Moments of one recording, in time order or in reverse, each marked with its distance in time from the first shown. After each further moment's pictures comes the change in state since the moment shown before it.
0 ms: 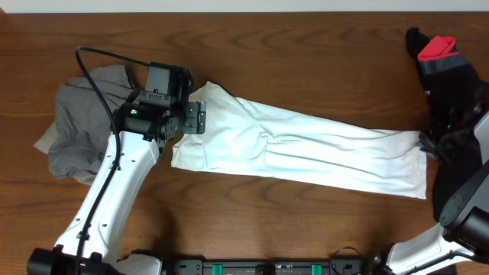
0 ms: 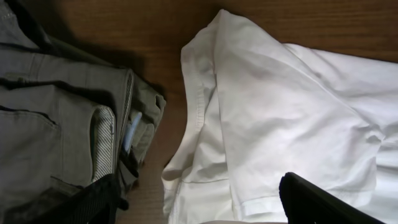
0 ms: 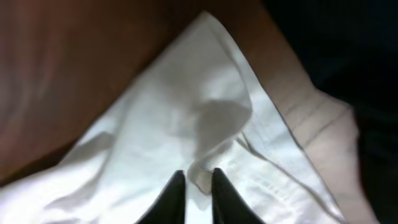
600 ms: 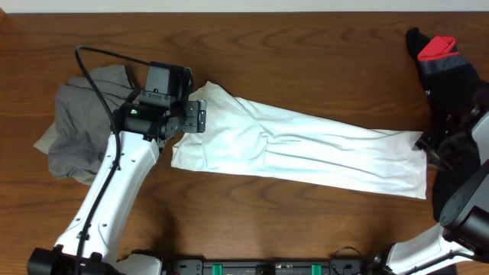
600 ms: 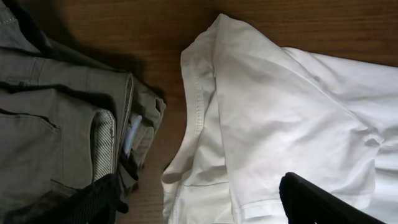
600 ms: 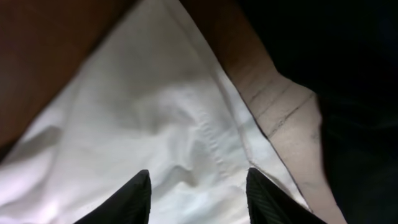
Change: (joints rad) left arm 0.000 0.000 0.000 0.009 0.000 0.000; right arm -0.001 0.000 -0.062 -0.008 0.093 -0.036
